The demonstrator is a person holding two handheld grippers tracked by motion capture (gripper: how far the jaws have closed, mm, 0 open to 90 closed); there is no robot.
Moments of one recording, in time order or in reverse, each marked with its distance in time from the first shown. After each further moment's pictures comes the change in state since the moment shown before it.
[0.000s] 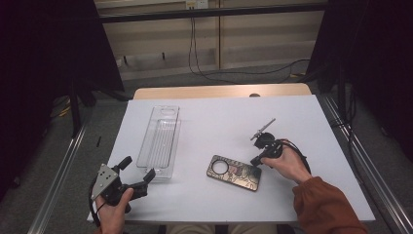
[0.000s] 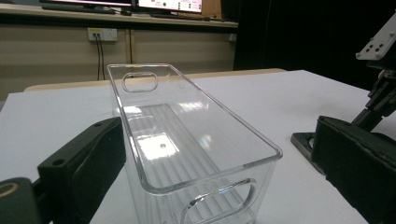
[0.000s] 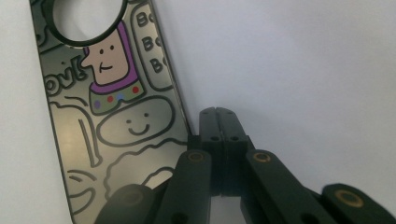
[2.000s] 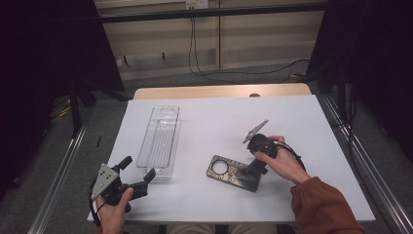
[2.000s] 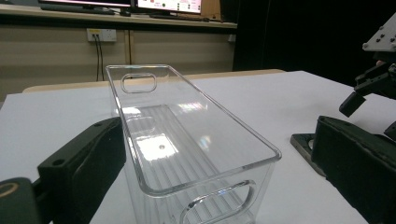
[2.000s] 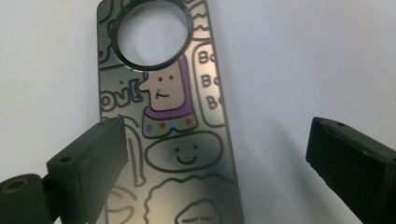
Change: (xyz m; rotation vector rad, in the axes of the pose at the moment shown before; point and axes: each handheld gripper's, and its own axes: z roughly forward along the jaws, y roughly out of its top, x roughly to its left) left arm 0.000 0.000 0.001 -0.003 -0.014 -0.003; right arm 0.027 0.014 -0.003 -0.052 0.031 -0.133
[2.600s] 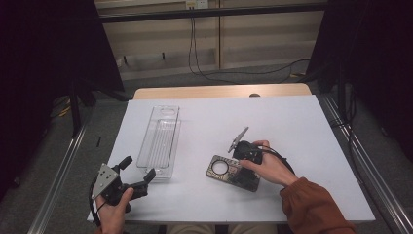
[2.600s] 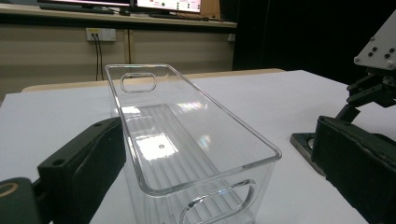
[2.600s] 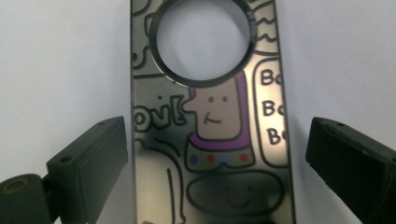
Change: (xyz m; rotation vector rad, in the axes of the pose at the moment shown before) left arm 0.000 0.000 0.000 0.003 -0.008 0.001; right arm 0.028 0.019 0.026 0.098 0.009 -0.094
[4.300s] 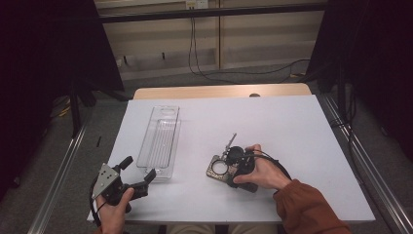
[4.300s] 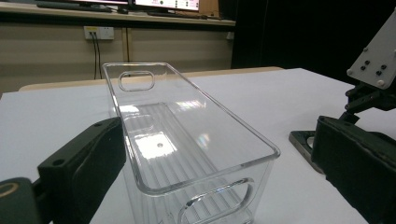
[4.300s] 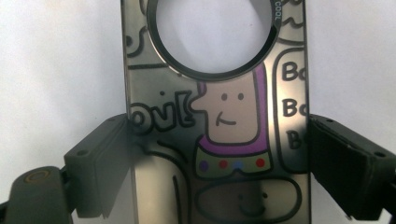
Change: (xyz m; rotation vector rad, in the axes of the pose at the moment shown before) left arm 0.000 0.000 0.000 0.009 0.007 0.004; right arm 0.016 0.010 0.013 0.133 -0.101 -0.031
